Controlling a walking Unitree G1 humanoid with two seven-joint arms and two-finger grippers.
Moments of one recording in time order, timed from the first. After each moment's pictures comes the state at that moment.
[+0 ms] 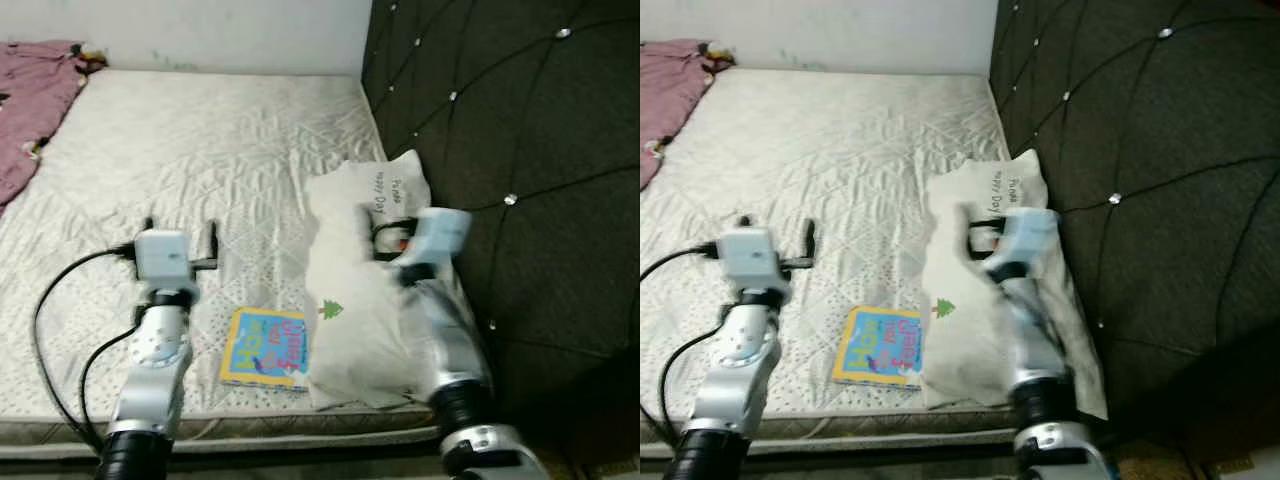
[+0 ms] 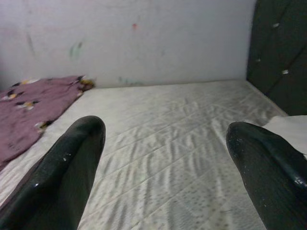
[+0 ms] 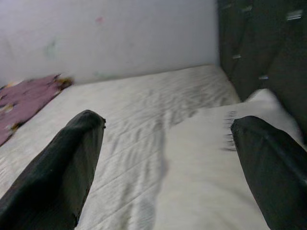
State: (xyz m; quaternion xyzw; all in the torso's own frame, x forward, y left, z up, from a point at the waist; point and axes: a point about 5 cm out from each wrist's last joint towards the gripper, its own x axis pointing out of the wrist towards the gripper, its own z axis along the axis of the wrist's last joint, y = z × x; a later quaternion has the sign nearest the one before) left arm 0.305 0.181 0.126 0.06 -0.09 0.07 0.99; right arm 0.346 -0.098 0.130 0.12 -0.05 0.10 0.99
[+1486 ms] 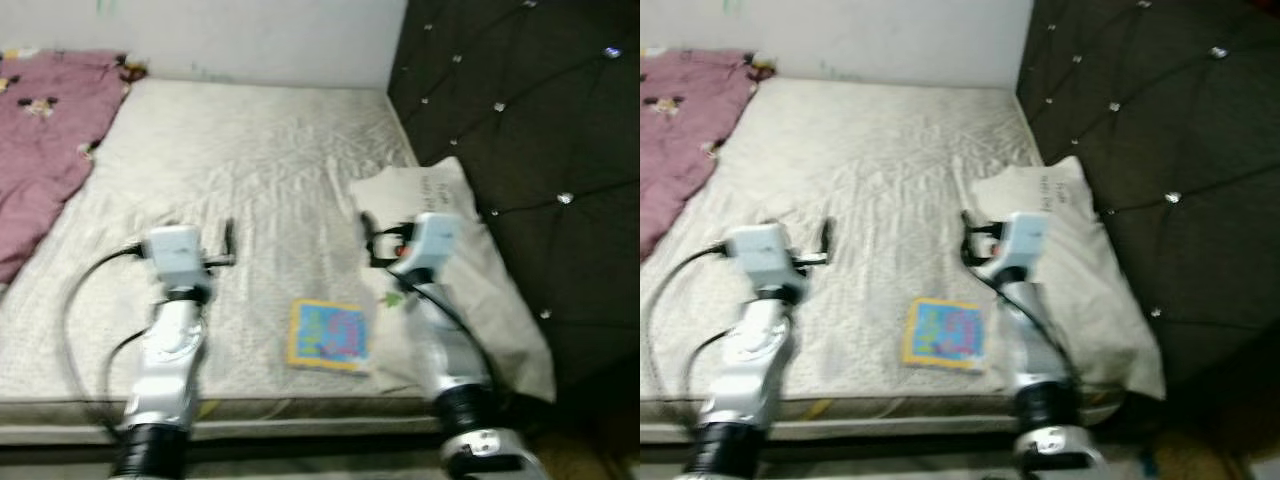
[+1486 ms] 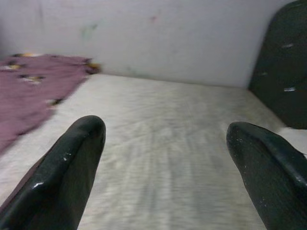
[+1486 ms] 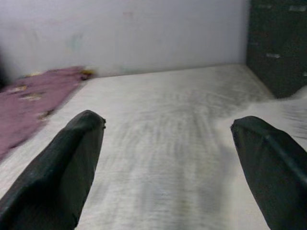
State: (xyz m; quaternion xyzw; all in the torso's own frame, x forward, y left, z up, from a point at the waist) left arm 0.311 0.174 0.124 -0.02 -0.06 0.06 1.00; right arm 0.343 -0.093 0.127 0.11 -0.04 0.11 0.99
